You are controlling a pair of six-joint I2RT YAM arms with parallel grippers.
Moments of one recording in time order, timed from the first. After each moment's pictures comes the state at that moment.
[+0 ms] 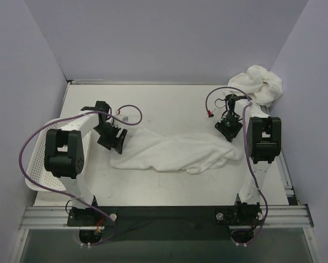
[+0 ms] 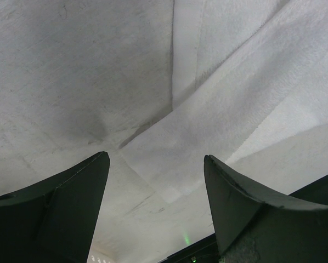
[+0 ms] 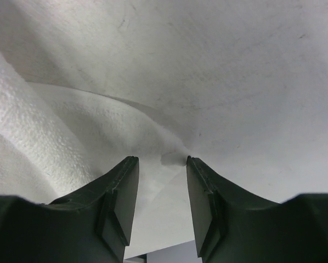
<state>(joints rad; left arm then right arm) -0.11 1.82 1.26 -0.92 0.30 0.32 0.02 2.06 1.50 -0.96 0.04 -0.81</state>
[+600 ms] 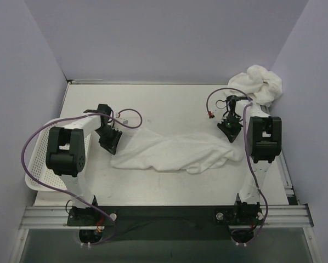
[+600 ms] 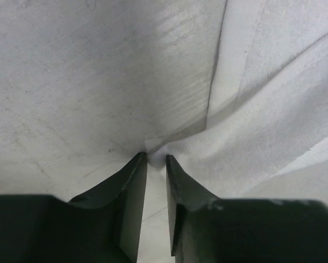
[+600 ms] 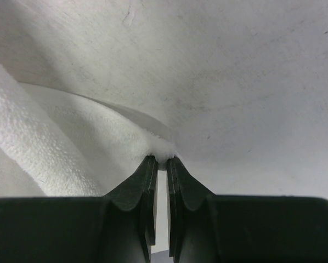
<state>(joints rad) -0.12 1.85 1.21 -0.86 0.20 0.31 0.01 2.08 1.49 -0.97 0.03 -0.81</state>
